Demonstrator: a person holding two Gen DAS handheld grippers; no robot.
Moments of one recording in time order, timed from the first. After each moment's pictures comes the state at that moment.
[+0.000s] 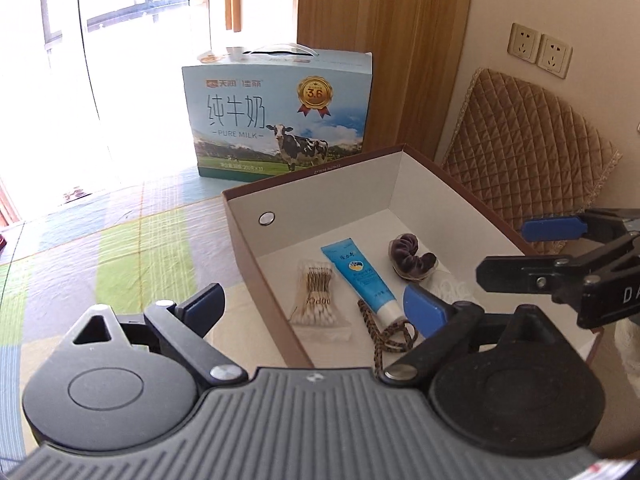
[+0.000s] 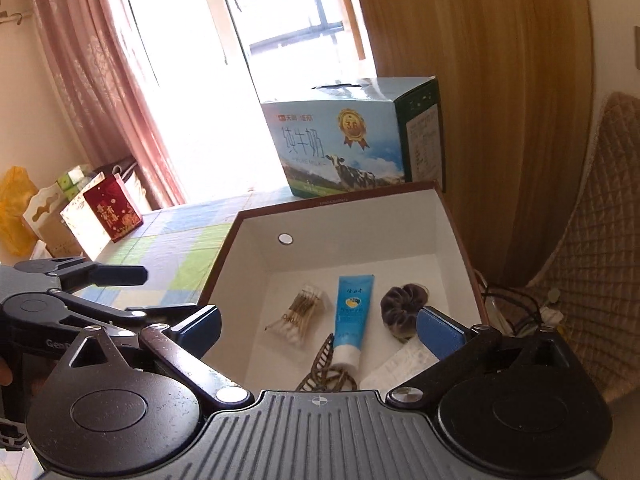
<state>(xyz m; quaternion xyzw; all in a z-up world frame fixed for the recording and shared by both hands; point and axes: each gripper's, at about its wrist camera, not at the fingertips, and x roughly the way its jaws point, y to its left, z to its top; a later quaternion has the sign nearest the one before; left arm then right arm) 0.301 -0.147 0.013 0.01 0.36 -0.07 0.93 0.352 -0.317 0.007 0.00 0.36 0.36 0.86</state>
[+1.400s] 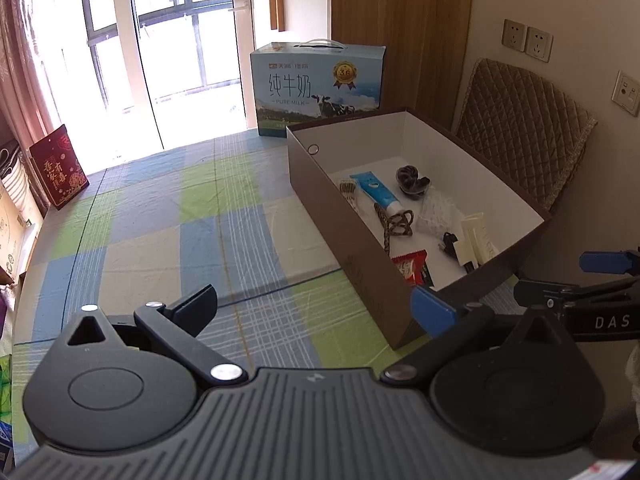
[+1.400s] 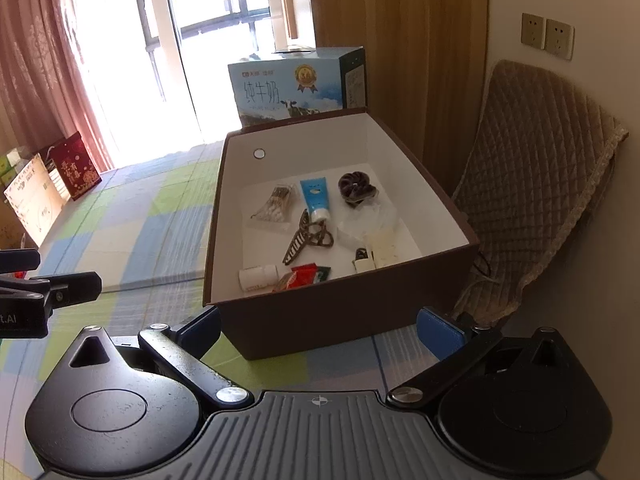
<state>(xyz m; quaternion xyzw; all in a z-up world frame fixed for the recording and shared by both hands) 0.110 -0.127 0.032 0.02 0.37 -0.02 0.93 0.150 -0.337 0.008 -0.03 0.38 0.22 0.90</state>
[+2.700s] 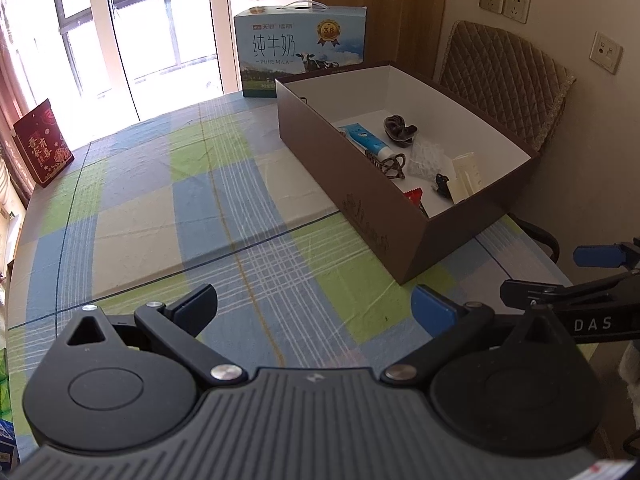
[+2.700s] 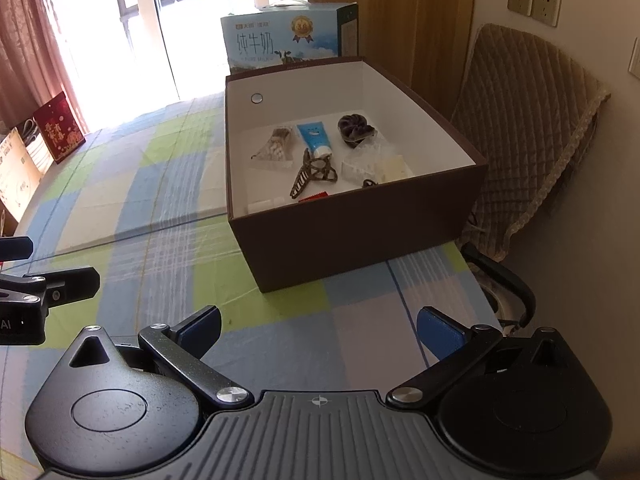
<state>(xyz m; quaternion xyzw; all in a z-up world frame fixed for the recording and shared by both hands) 0.081 -0.105 0.008 0.03 0.41 -0.05 0.91 0.105 -0.309 -0.019 -0.05 0.43 0.17 0.89</state>
